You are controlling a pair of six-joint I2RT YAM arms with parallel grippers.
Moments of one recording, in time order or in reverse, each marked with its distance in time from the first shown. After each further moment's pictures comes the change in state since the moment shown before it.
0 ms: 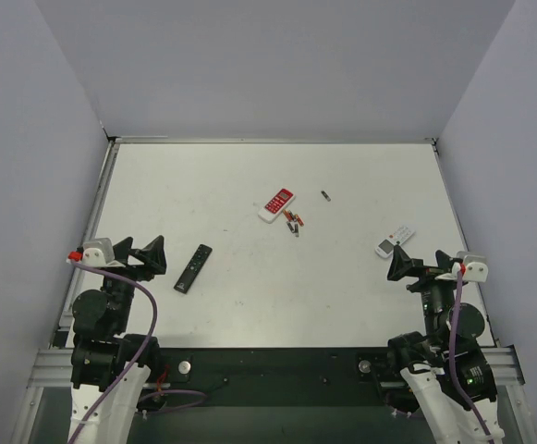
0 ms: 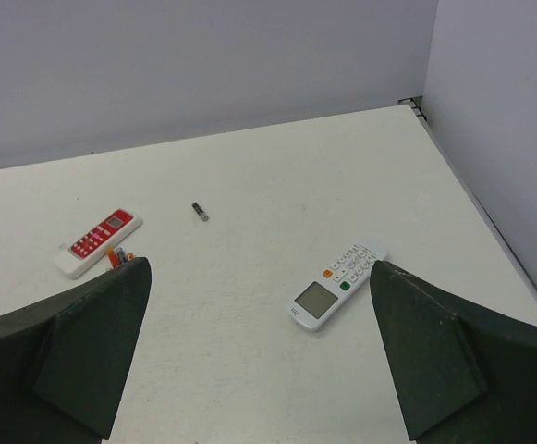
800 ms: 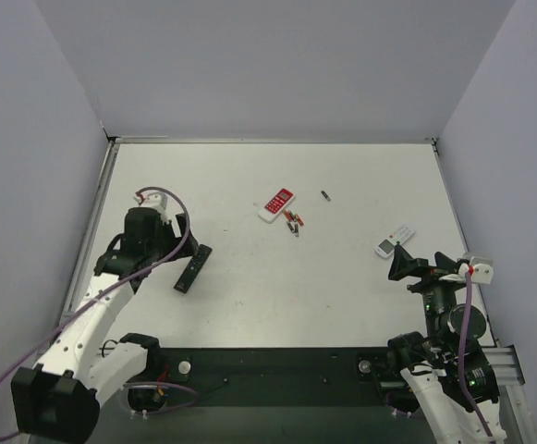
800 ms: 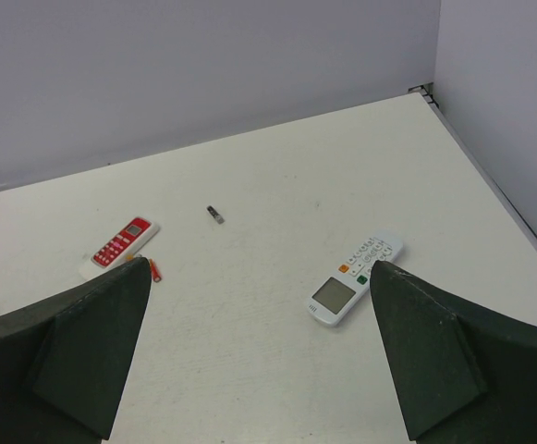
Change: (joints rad) left arm -0.051 0.779 0.233 -0.227 0.085 -0.105; right arm 0.007 0.000 0.015 -0.022 0.026 0.089
